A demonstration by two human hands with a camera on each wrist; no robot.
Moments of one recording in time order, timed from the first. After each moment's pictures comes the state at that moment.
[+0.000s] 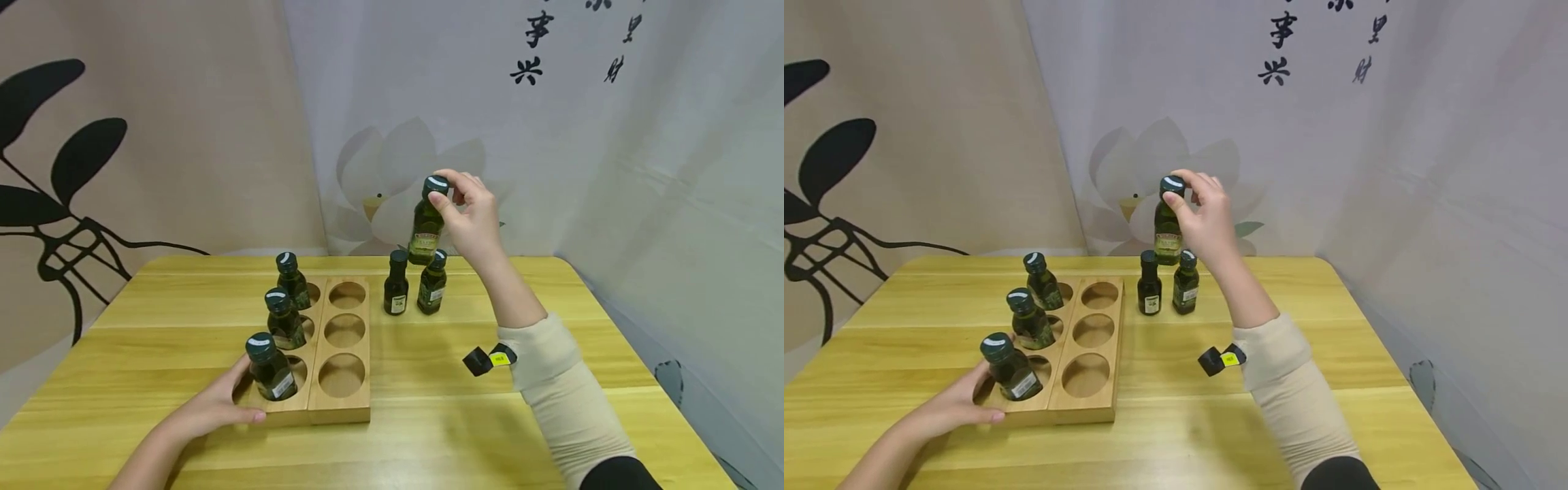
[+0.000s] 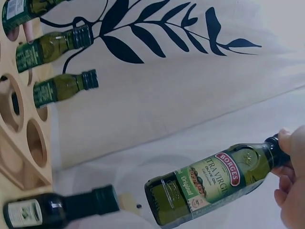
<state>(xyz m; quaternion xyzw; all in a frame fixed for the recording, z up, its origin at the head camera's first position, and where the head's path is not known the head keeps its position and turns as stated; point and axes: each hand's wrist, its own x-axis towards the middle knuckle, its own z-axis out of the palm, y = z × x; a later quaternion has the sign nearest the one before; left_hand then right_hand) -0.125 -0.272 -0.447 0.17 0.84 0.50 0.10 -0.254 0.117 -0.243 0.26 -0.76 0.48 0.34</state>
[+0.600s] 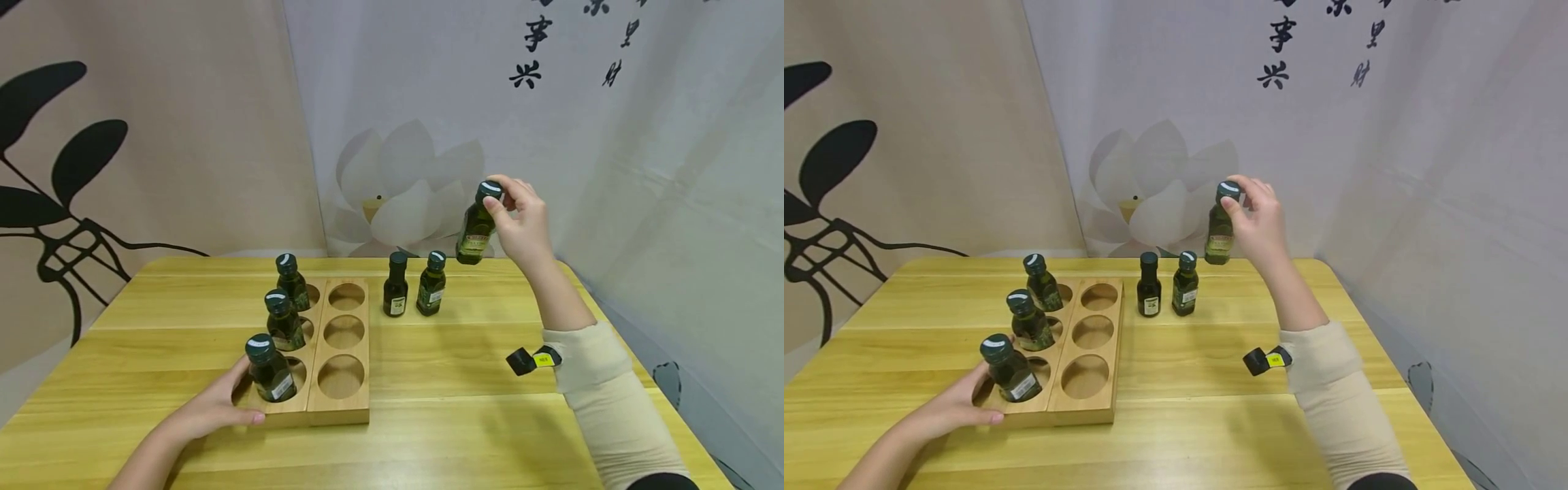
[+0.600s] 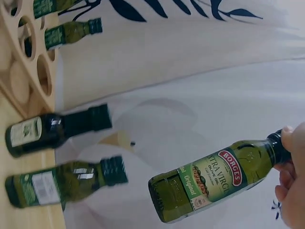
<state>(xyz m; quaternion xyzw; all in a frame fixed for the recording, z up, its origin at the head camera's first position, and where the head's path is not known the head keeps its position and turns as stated) -0.125 -0.272 -0.446 0.17 0.84 0.50 0.10 -0.257 0.182 -0.247 0.20 -0.80 0.44 0.35</state>
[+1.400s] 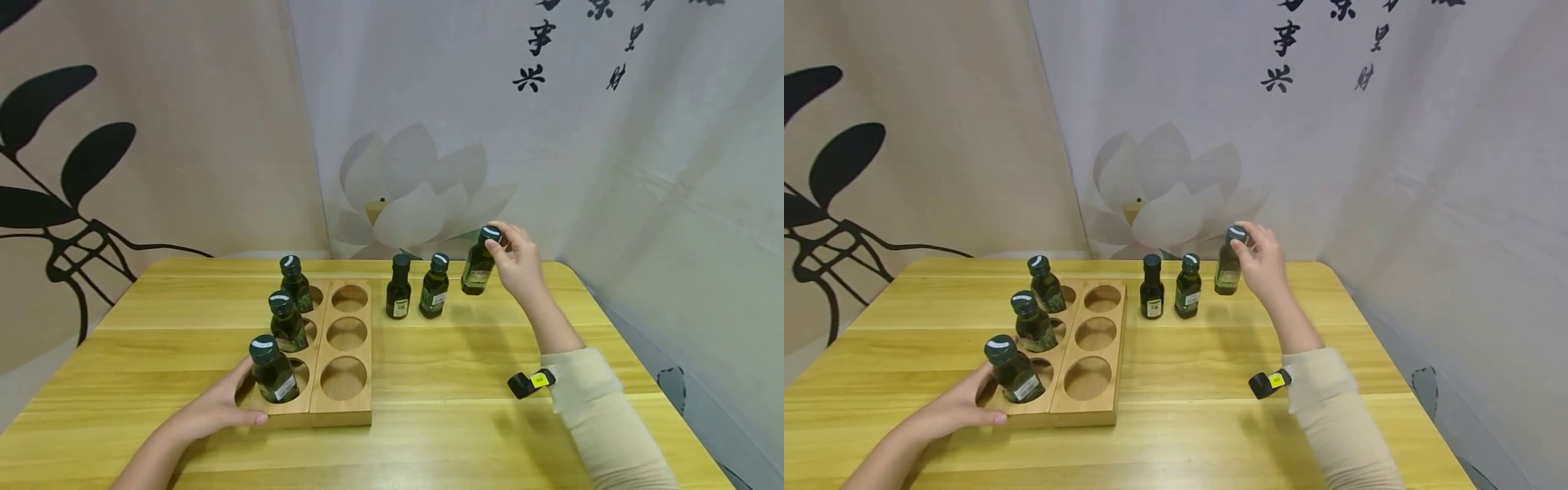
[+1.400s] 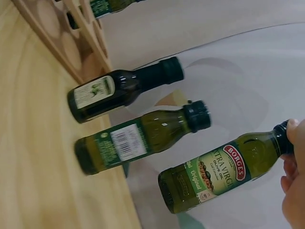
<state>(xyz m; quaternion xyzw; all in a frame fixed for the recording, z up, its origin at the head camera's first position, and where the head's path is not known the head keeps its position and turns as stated) -0.125 -0.272 -0.447 0.19 0.84 0.51 0.09 -0.274 0.207 -0.323 0.18 -0.83 0.44 0.29</state>
